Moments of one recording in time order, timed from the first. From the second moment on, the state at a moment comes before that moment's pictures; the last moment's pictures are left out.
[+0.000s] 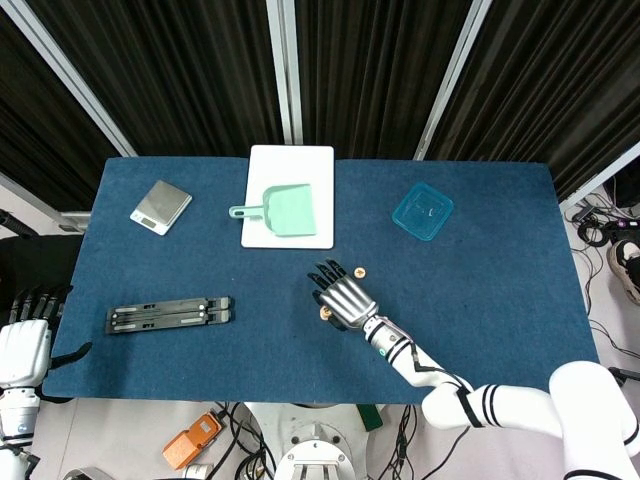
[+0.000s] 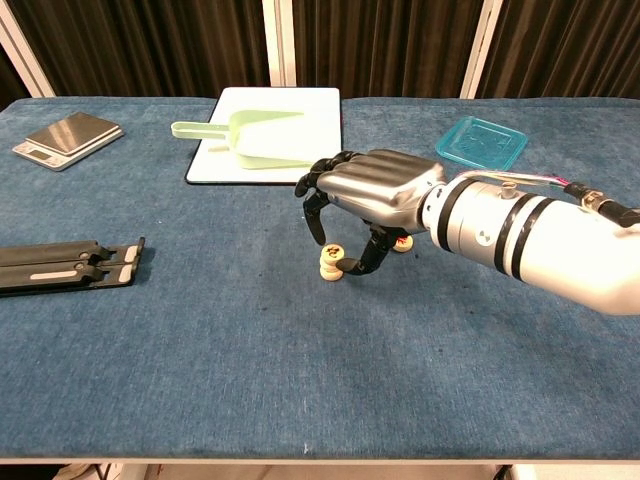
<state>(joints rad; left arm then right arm) -0.04 -1.31 -0.06 -1.37 1.44 1.50 -0.08 0.86 -1.74 0.13 -1.42 -1.21 0.85 -0.52</state>
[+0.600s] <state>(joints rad) -0.04 -1.32 -0.06 -1.36 1.44 1.50 -0.09 0.78 -1.63 0.10 -1.43 -1.19 0.92 -0.49</state>
